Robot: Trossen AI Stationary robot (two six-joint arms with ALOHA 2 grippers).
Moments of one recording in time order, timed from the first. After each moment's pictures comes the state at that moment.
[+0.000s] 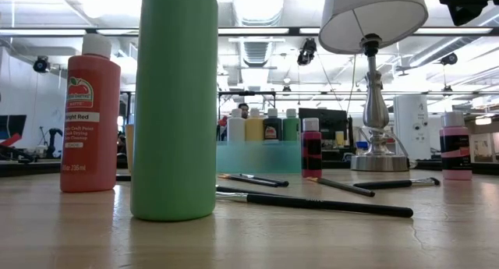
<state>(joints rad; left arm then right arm) -0.10 1.09 1.15 -0.31 -0.92 0.01 0.04 0.16 0.76 -0.88 0.13 0.01</state>
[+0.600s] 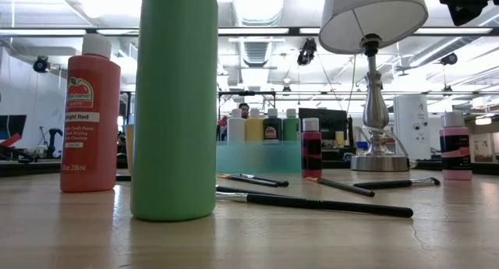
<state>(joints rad) -0.10 1.09 1.11 -0.33 -0.78 0.05 0.04 0.16 0.76 -0.88 0.13 0.01</state>
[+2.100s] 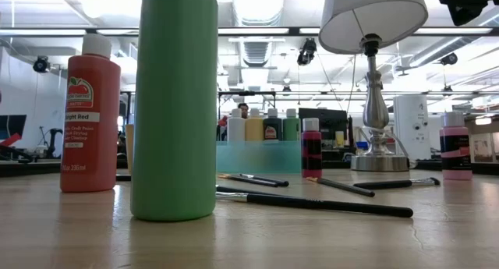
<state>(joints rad) -0.08 1.12 1.11 -0.53 -0.29 0.02 0.04 0.16 0.76 -0.88 0.13 0.01</state>
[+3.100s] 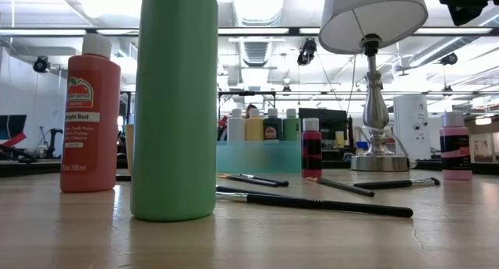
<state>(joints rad) -0.27 1.29 1.19 -0.56 0.00 -0.12 0.04 0.16 0.76 -0.88 0.13 0.01</state>
